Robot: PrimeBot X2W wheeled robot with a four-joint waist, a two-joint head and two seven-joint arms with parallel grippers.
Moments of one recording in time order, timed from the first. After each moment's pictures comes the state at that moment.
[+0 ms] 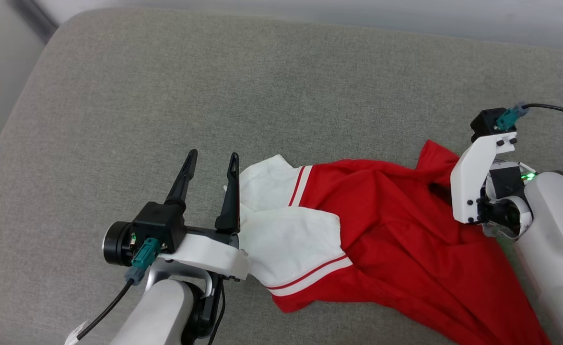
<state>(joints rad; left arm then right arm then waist) -0.31 0.22 -0.44 0.07 -0.40 0.22 -0.23 -0.74 -0.29 0.37 0.75 0.55 0.13 0.69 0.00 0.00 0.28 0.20</state>
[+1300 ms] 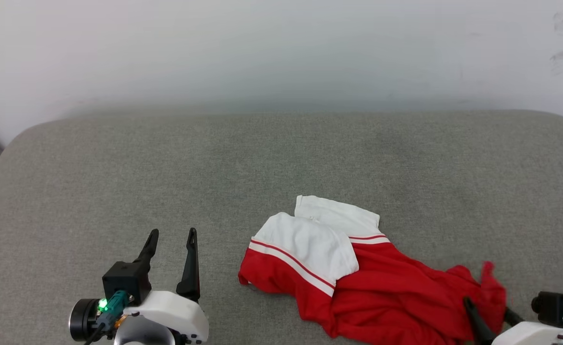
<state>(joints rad) -0.08 0.31 -0.40 0.08 -0.47 0.28 -0.17 0.14 -0.10 -0.09 0.10 0.33 0.13 0.31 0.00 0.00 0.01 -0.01</state>
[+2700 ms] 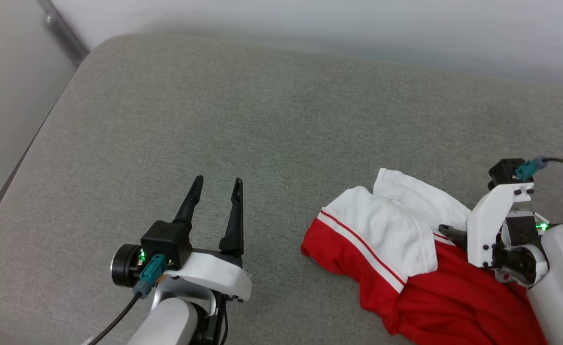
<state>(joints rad) -0.26 0.23 -0.48 0.10 -0.44 0.23 -0.23 -0.50 -0.30 0.22 0.59 0.53 0.13 0.67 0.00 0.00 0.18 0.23</state>
